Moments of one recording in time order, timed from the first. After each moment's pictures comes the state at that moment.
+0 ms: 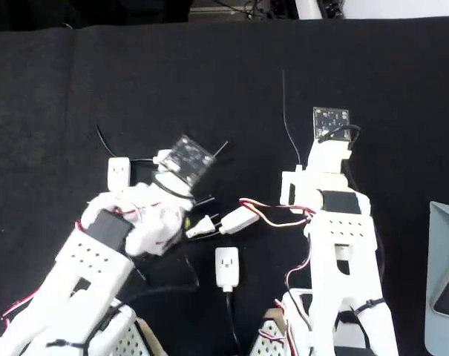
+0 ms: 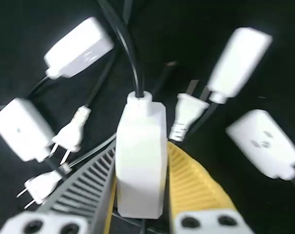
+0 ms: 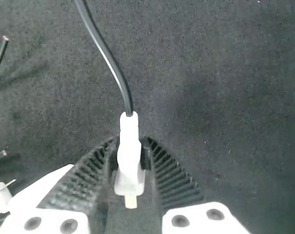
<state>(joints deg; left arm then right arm) 22.9 -50.9 52.8 65.7 -13.3 4.3 -39.0 57.9 49.7 -0.6</state>
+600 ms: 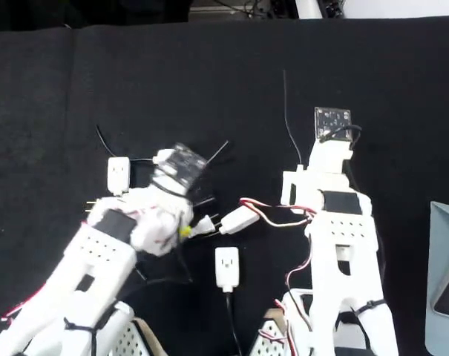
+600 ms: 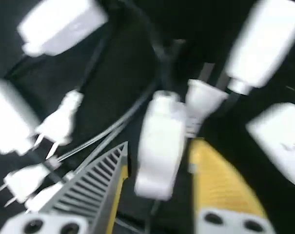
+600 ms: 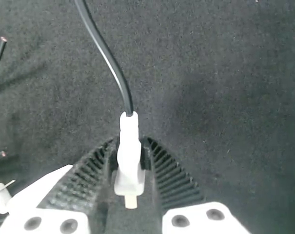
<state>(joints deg) 18.6 -45.6 61.8 55.2 -12.7 4.6 -39.0 57.9 49.7 -0.6</state>
